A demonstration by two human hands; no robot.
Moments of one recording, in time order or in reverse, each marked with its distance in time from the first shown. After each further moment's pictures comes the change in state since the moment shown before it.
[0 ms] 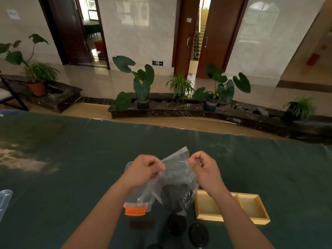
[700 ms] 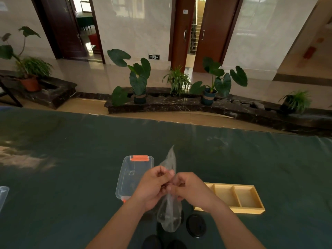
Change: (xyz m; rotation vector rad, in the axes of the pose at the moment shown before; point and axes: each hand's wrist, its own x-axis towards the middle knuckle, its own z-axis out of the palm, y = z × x) left_hand -0.027 -0.017 0.068 -0.699 -0.005 -0.273; right_hand -0.045 0.004 0.021 -0.038 -0.456 0.211
